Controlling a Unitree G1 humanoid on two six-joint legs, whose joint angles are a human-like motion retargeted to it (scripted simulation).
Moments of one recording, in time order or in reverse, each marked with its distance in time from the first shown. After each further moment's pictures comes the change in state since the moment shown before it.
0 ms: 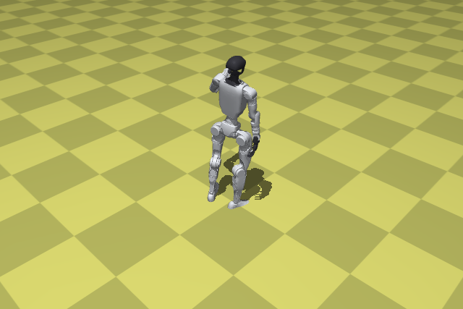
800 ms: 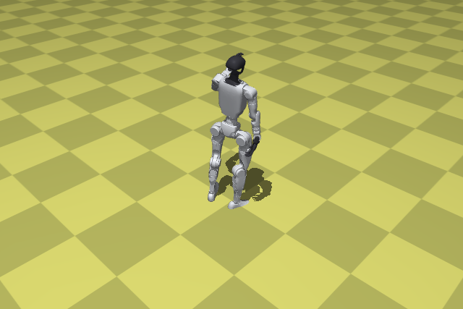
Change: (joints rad) left arm -0.169 -0.024 -0.034 0.161 -0.415 -0.169 -0.003; right arm 0.016 -0.013 0.013 -0.004 -0.107 -0.007 0.203; waist 0.009 -0.030 0.023; left_leg -0.017 -0.006 -0.016 0.008 0.014 0.002; right_leg 0.008 -0.012 -0.024 -0.003 0.003 0.000
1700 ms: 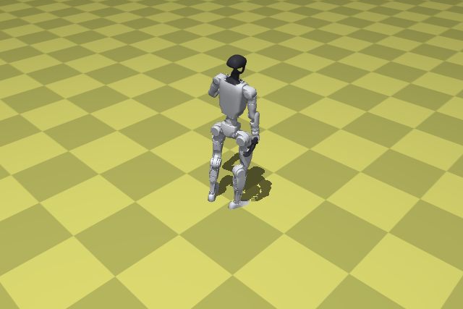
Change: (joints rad) left arm 0.347 -0.037 -0.023 0.105 0.322 0.134 -0.256; right arm -0.019 0.013 0.004 -0.024 -0.030 -0.031 0.029; waist -0.033 0.007 0.074; left_leg 0.042 0.011 0.036 -0.008 -0.004 -0.001; right_leg 0.010 0.012 0.040 0.004 0.005 -0.001
